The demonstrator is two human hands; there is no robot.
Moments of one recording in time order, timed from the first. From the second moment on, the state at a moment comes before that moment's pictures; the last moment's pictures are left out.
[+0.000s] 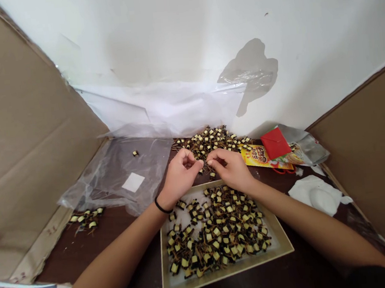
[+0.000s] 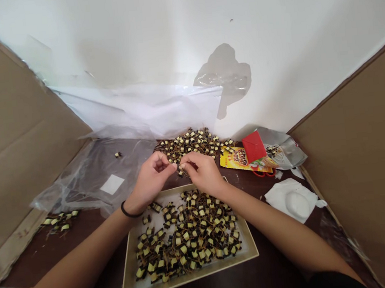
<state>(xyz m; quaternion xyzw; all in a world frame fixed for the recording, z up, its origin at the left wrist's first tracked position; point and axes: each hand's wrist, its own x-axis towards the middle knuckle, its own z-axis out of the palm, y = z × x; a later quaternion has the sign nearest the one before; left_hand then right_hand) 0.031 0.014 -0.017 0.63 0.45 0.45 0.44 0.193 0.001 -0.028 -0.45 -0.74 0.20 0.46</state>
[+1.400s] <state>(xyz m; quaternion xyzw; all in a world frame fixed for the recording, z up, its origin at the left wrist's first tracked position) 0.033 0.007 -0.021 0.69 0.43 0.45 0.38 0.195 0.003 -0.028 -0.44 -0.76 0.17 0.45</state>
